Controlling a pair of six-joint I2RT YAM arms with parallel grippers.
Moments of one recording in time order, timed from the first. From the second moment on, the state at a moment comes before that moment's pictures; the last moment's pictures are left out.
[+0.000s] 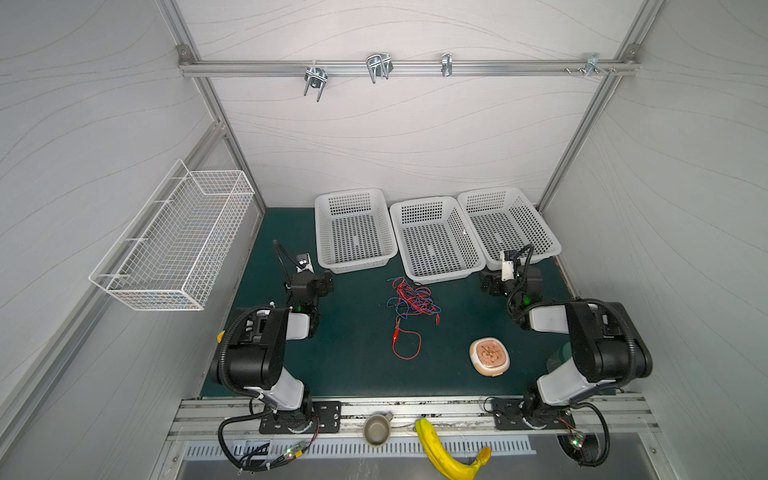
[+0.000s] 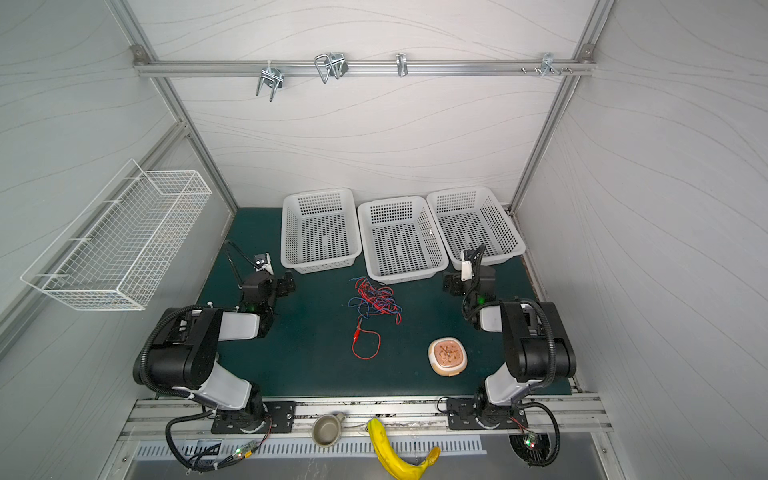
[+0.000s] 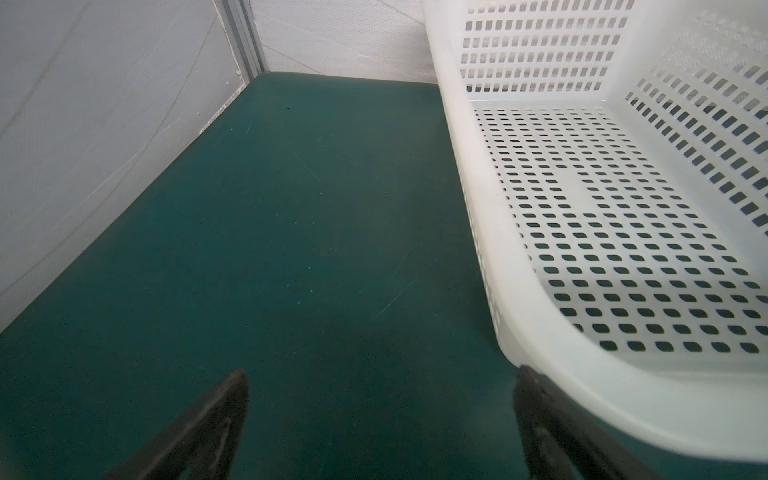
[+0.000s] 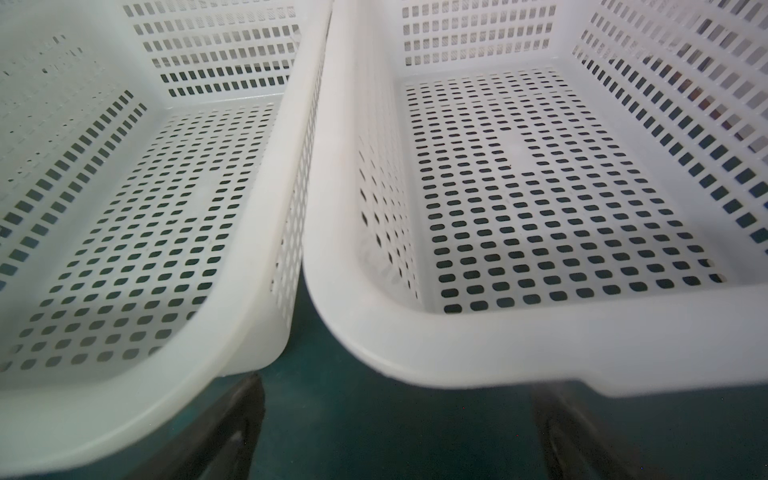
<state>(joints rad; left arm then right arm) -0.01 1.56 0.41 0.73 -0.23 -0.08 0.07 1.57 0.46 0.66 -0.16 -0.01</state>
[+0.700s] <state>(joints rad) -0.01 1.56 0.41 0.73 -0.23 -0.08 0.07 1.57 0.46 0.66 -0.16 -0.01</state>
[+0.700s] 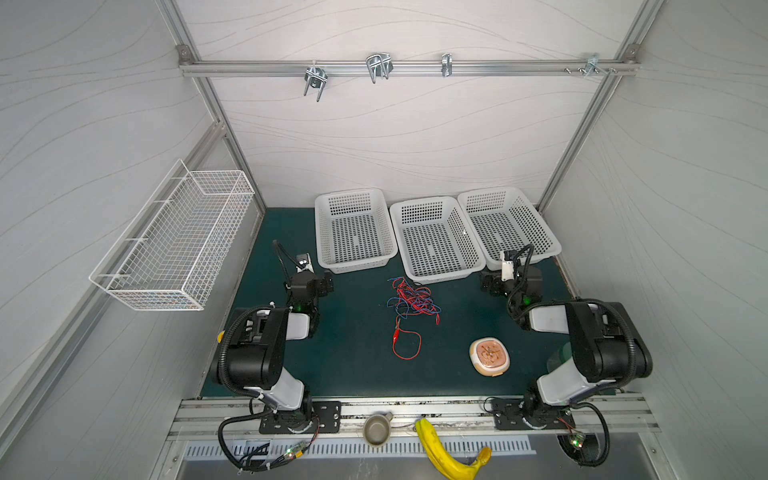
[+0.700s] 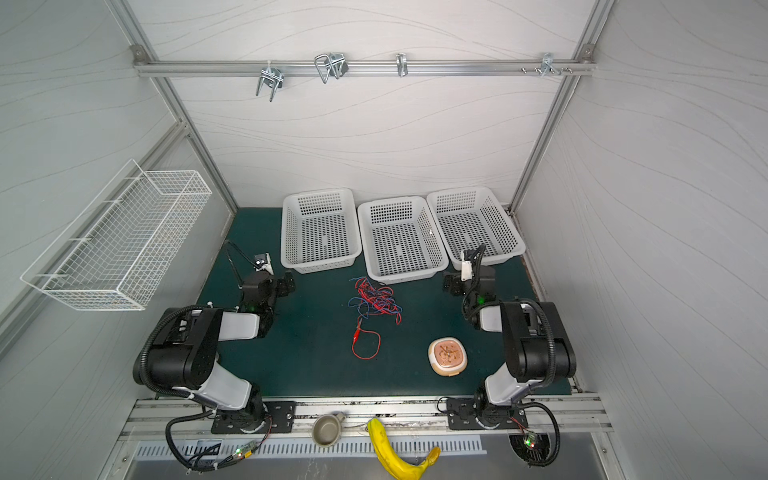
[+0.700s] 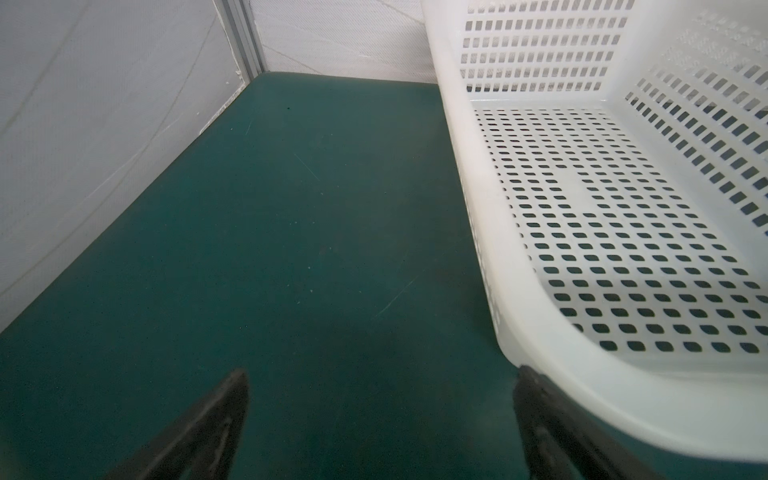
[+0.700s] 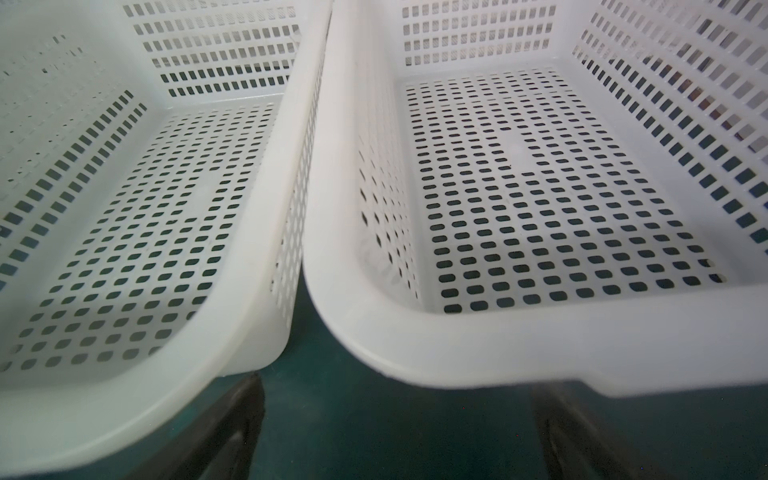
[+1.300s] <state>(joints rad) -0.01 1.56 0.40 0.74 -0.23 -0.08 0.07 1.57 0.46 0.66 -0.16 -0.02</state>
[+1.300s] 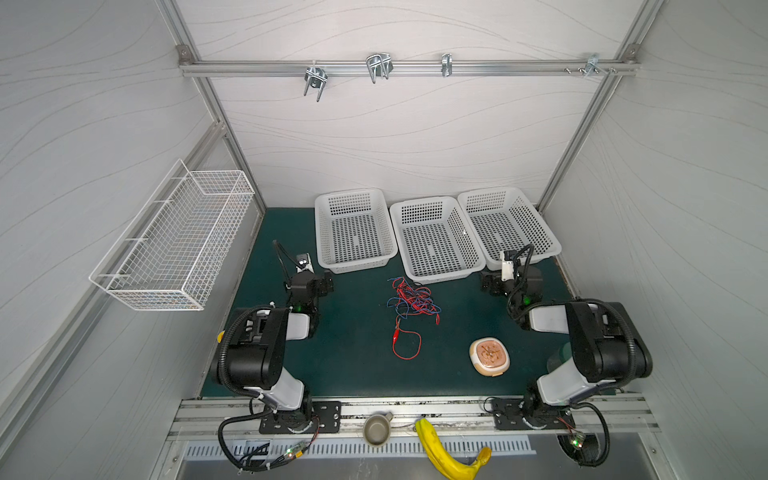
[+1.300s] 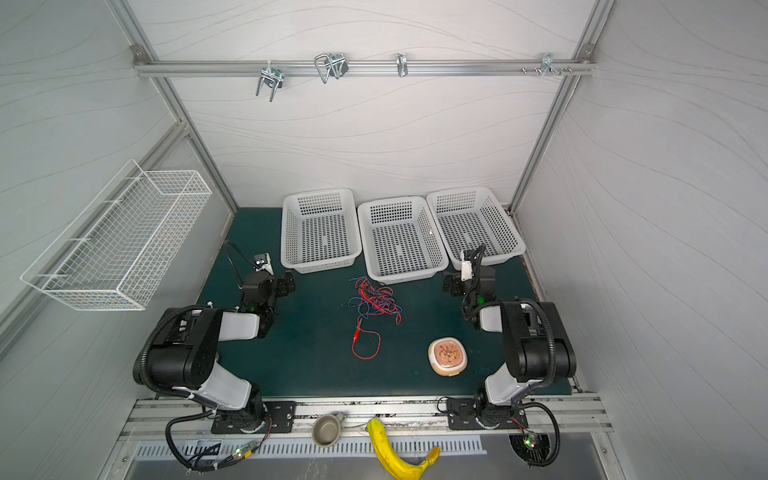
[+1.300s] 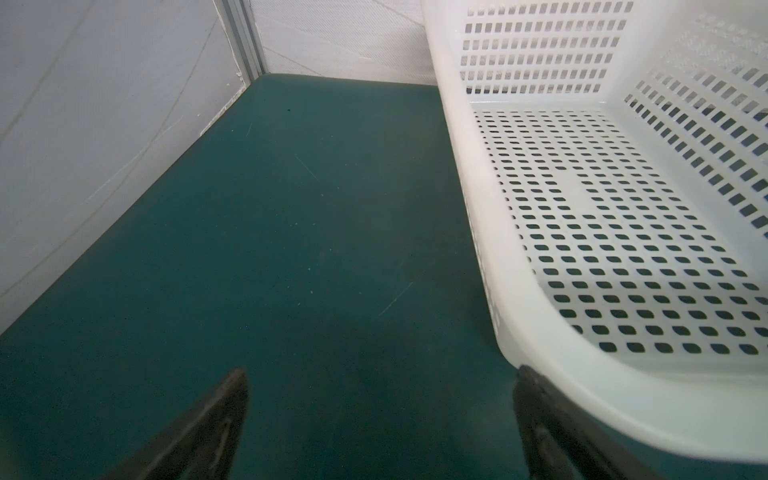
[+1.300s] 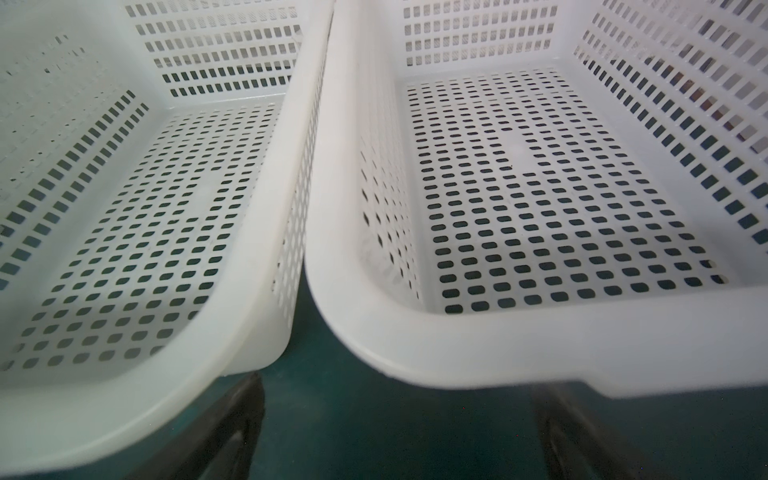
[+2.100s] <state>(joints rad) -0.03 1.15 0.49 0.20 -0.14 -0.21 0.25 0.95 0.48 0.04 -0.06 0.13</state>
